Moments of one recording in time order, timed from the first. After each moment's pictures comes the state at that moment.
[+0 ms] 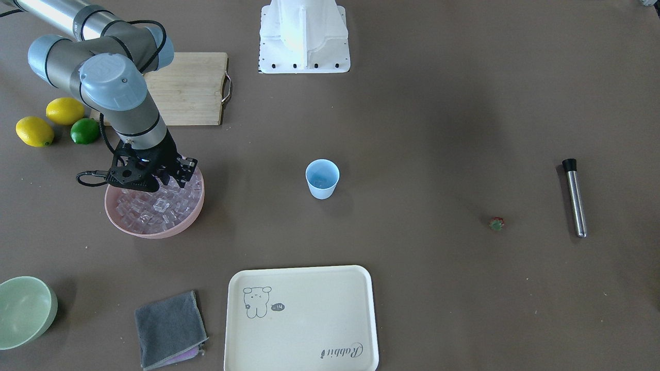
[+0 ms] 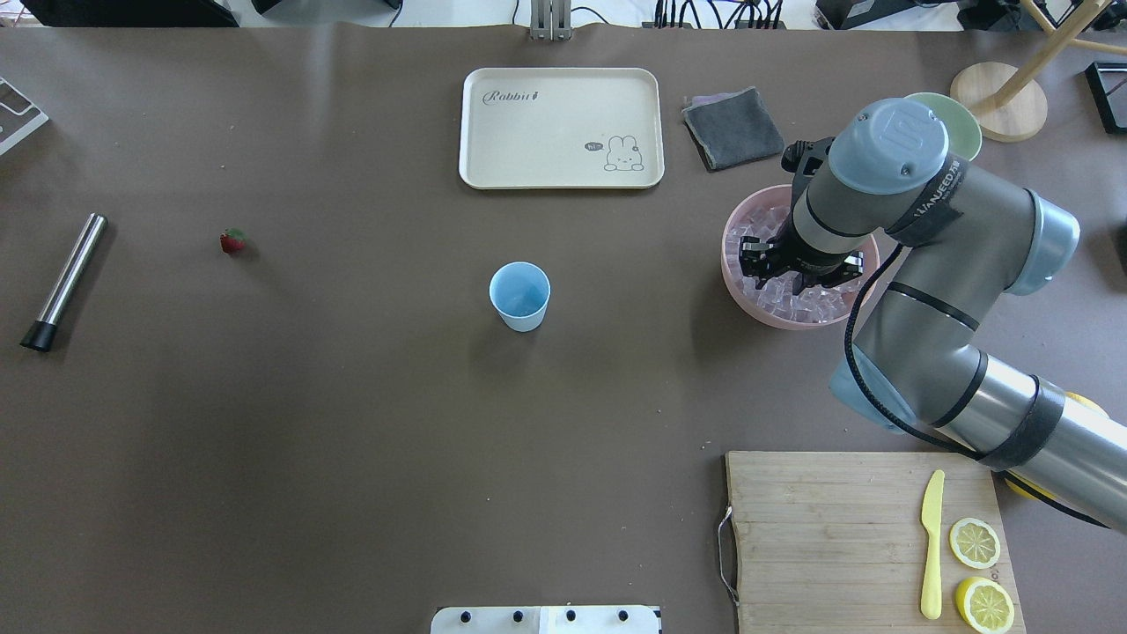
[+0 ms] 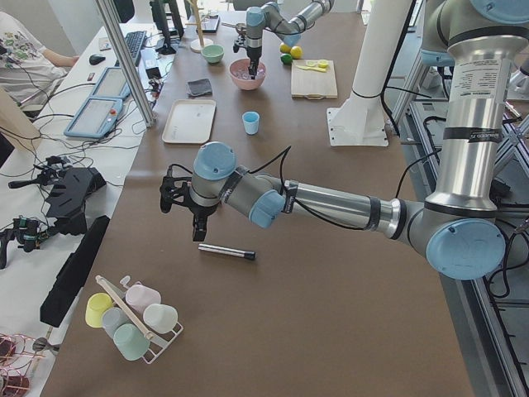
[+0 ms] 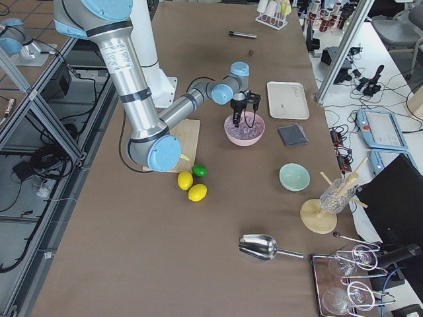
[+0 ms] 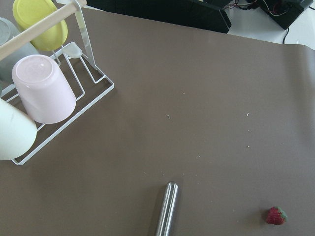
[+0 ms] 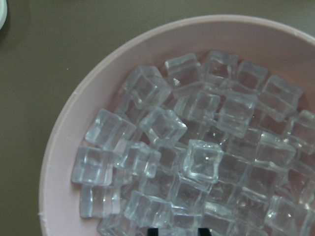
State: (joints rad) left arm -1.52 -1.62 -1.70 -1.98 -2.38 -0.58; right arm 0.73 -1.17 1.75 -1.53 1.98 1.19
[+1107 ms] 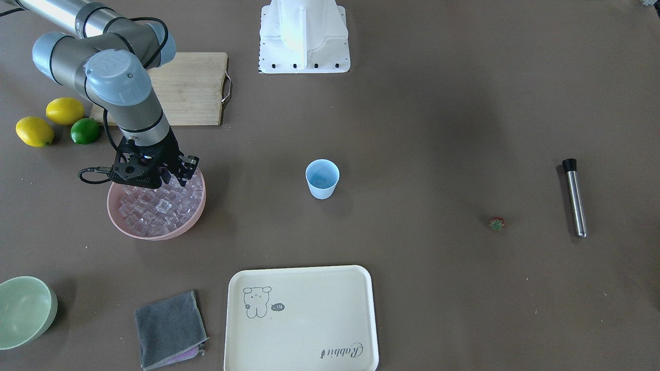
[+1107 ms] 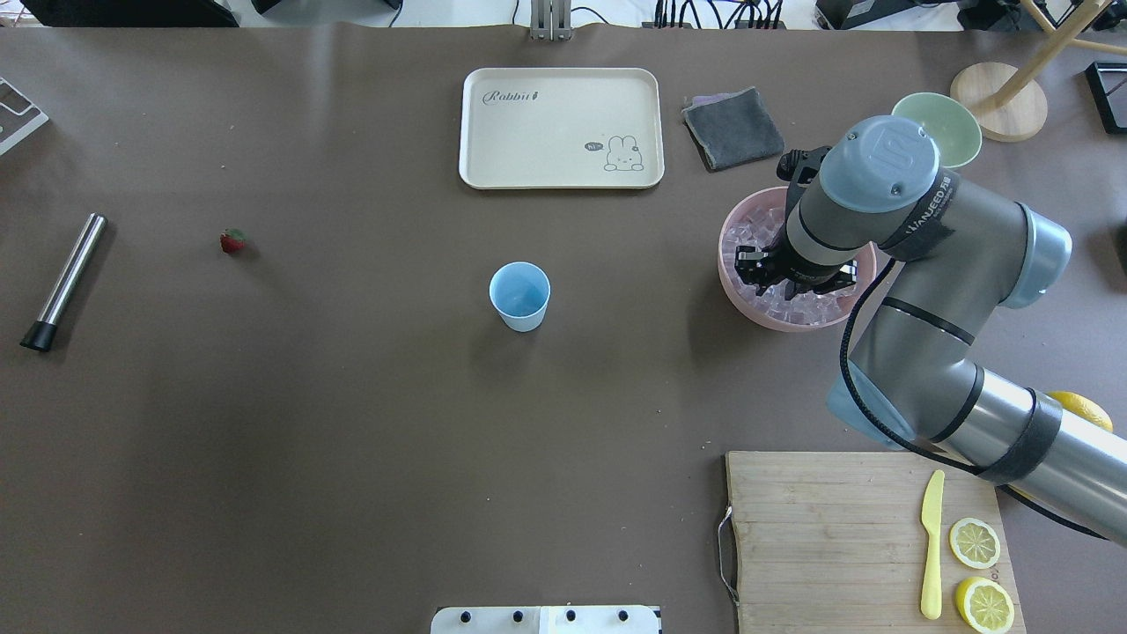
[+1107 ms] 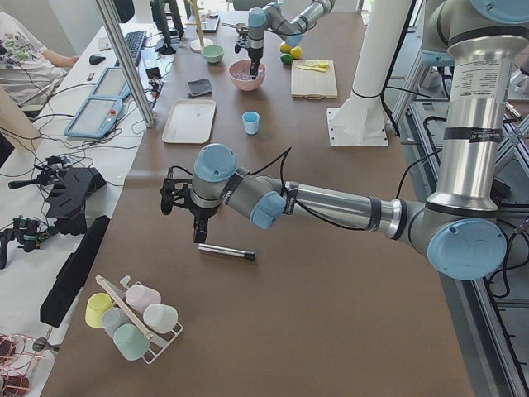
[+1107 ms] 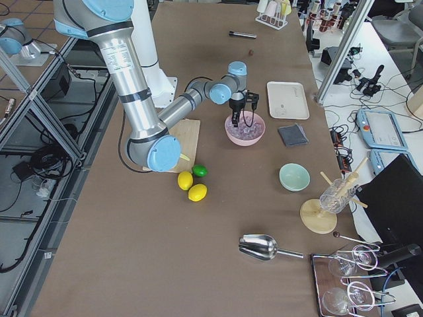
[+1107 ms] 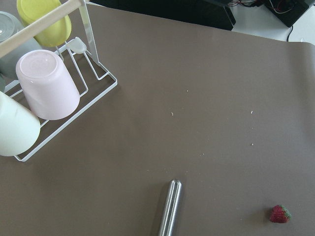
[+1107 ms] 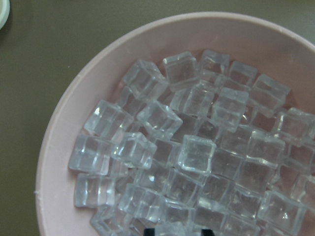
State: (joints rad) left arm -1.52 -1.62 -1.69 -1.98 -2.38 -0.58; right arm 0.72 -1.17 1.76 -1.54 1.95 1.19
